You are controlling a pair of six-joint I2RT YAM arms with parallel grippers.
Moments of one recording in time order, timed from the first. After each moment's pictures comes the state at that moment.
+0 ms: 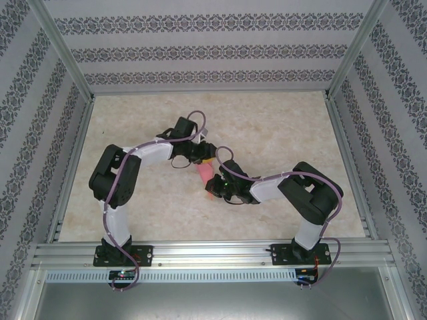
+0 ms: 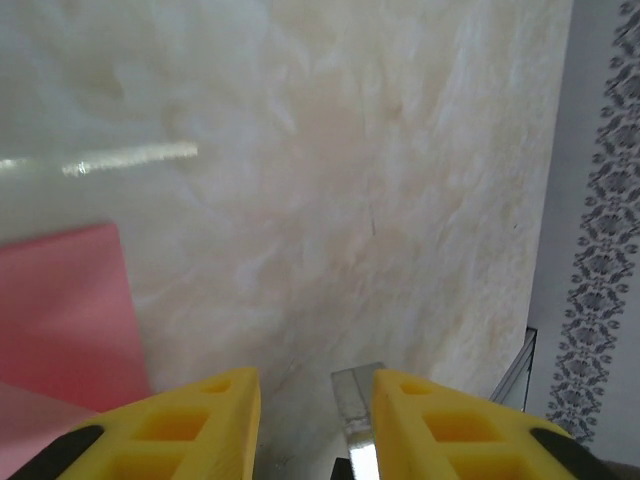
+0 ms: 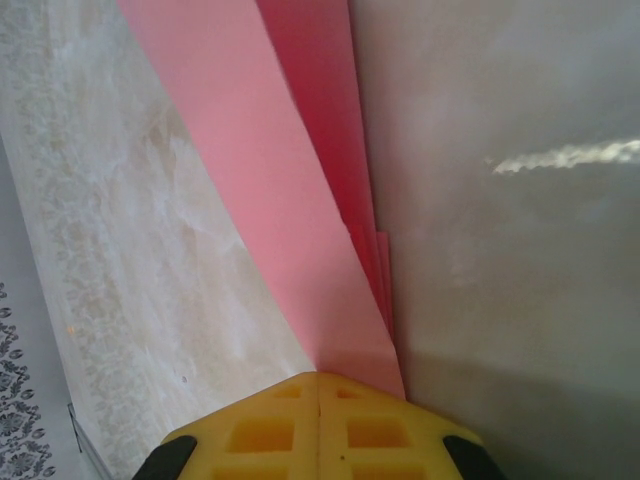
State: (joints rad) left arm -0.49 1.94 1.23 -0.22 0.66 -0.76; right arm 0.80 1.77 0.66 0.33 -0.26 1.15
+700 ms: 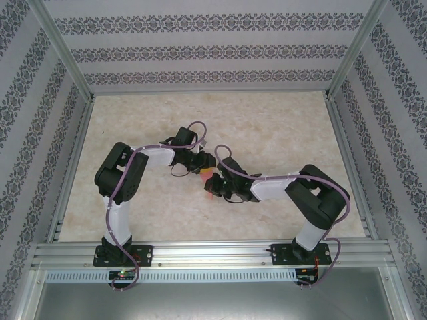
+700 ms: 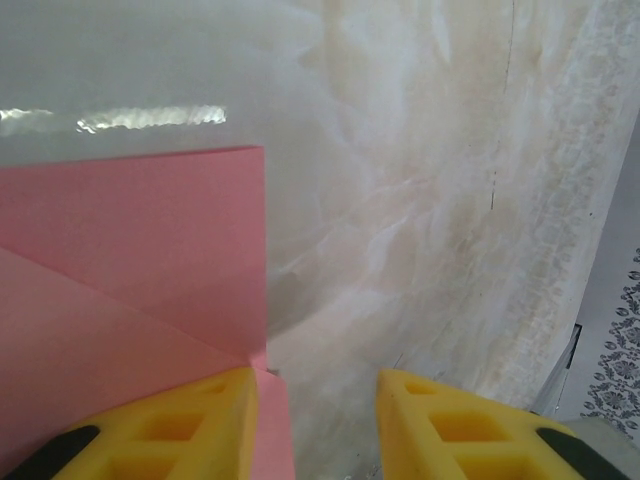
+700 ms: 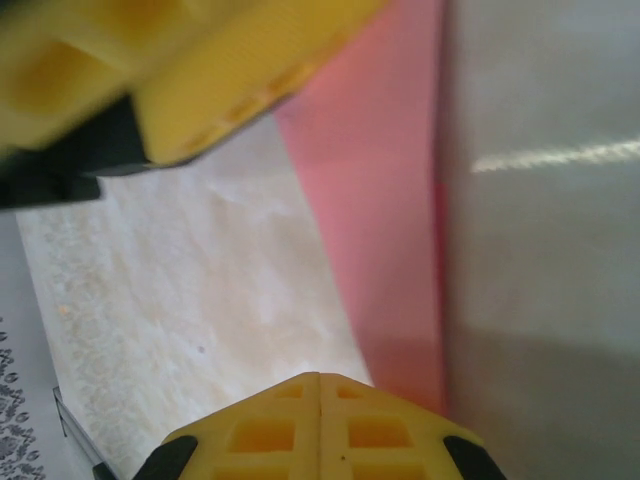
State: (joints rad) left arm -0.49 2.01 1.15 -0.15 0.65 -0.75; right arm 0.81 1.71 0.72 0.19 -0.26 1.11
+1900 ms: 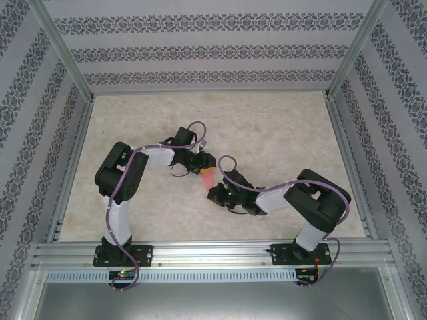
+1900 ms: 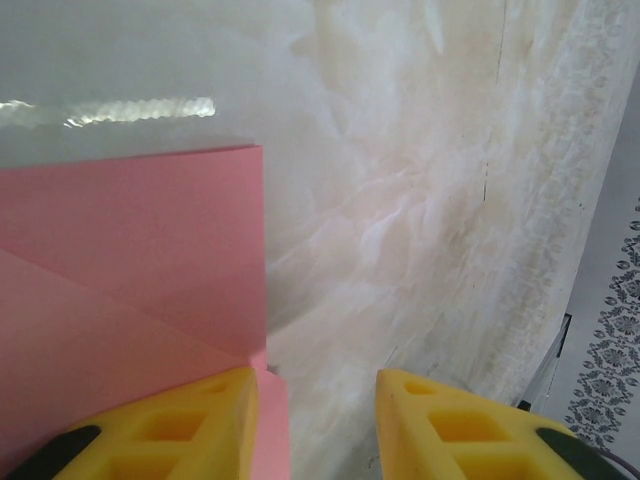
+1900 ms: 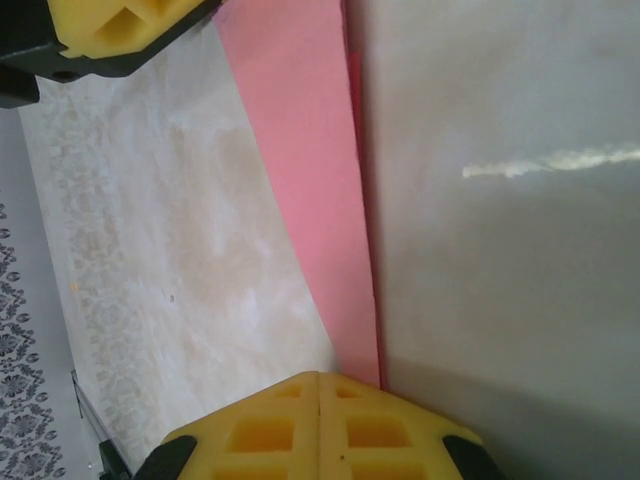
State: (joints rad) left arm -0.48 2.01 1.15 -0.14 0.69 -0.74; right arm 0.87 1.68 0.51 0.45 -0.23 1.19
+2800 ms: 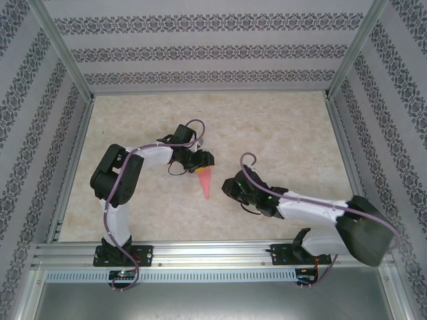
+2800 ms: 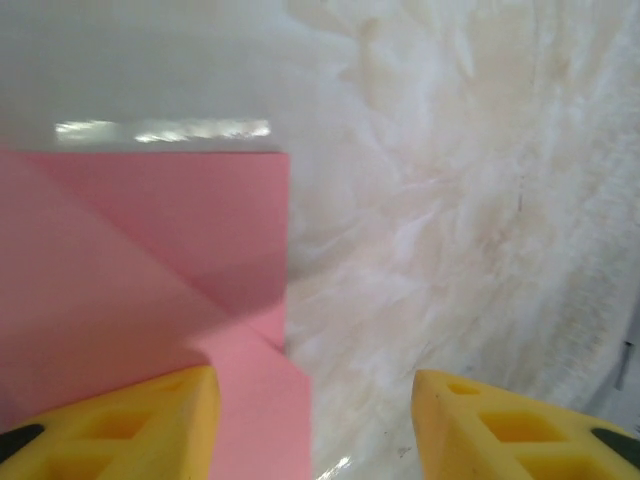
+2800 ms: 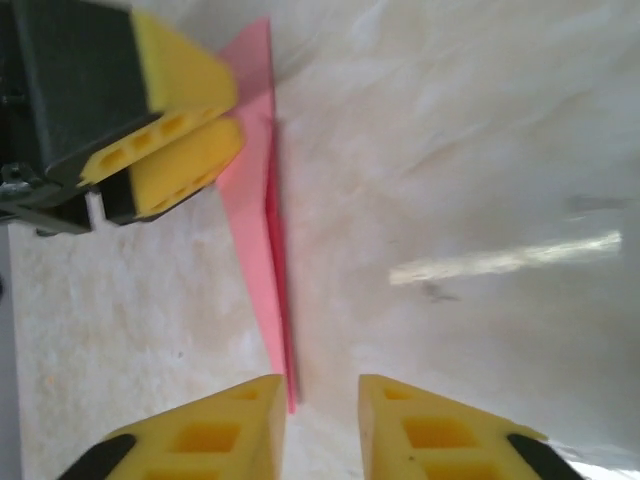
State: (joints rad) left arm -0.49 1.94 1.19 -0.32 0.53 -0.68; right arm 0.85 1.21 0.46 0.00 0.10 1.15
